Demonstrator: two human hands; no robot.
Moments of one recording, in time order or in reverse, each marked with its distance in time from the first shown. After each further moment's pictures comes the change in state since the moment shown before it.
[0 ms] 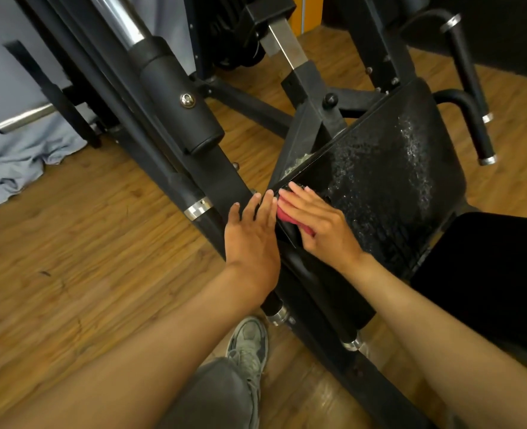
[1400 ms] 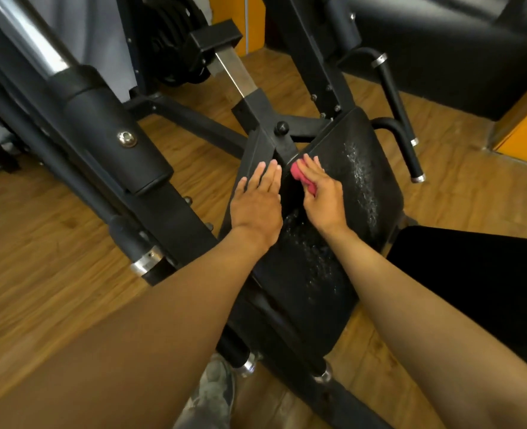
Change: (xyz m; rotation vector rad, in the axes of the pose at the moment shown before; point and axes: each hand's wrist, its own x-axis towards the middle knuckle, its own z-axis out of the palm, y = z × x) left_hand 0.132 0.029 -0.041 -0.521 0.448 0.183; right_hand 0.042 0.108 -0.031 0.020 0.182 0.657
